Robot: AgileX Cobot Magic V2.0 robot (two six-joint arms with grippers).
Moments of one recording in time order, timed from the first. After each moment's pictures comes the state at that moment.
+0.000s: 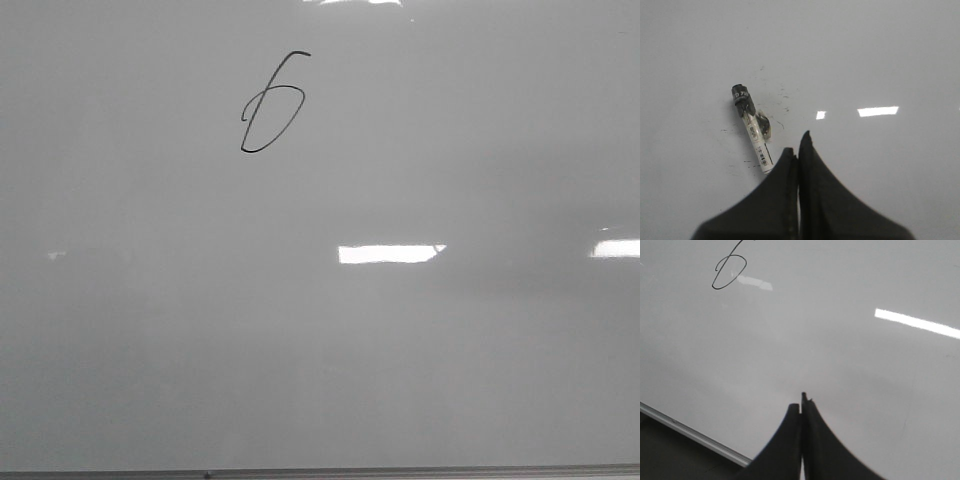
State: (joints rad) left arm -0.03 -0.01 0.01 -0.01 0.15 0.05; right arm 0.27 0.36 -0.31 0.40 0.32 -0.43
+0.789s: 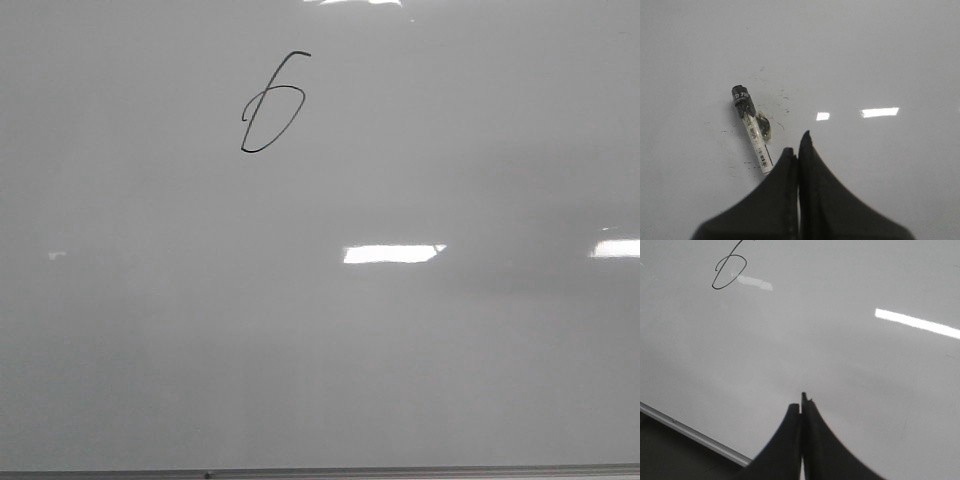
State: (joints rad) left arm -0.03 -0.01 0.01 -0.01 0.15 0.05; right arm 0.27 0.36 -0.31 0.40 0.32 -0.43
